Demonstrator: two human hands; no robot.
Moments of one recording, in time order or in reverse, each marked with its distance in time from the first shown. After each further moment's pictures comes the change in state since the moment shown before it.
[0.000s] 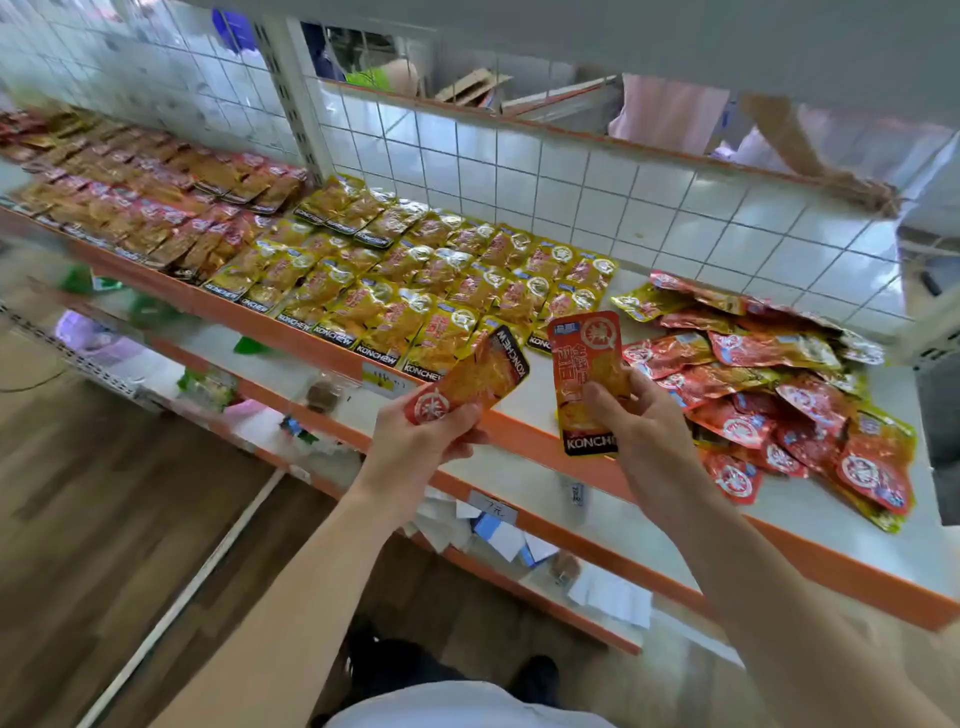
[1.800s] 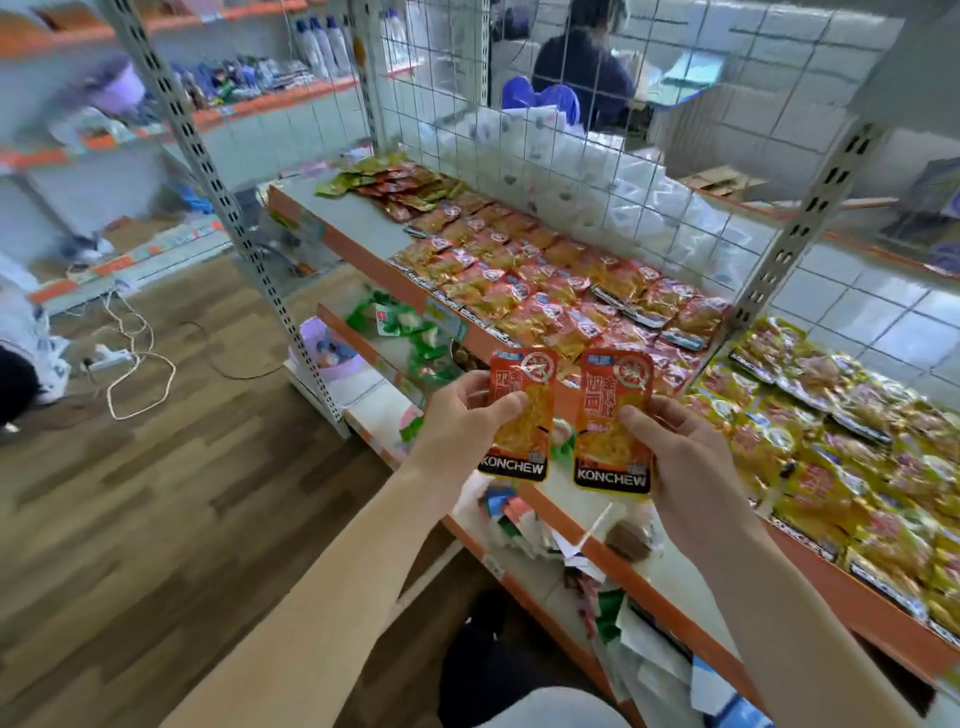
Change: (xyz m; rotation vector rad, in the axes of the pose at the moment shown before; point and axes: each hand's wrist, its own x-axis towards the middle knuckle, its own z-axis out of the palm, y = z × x) left_hand 0.136 0.167 -0.493 0.031 0.255 0.076; right_hand 0.103 0.014 0.554 0.033 -0.210 0.049
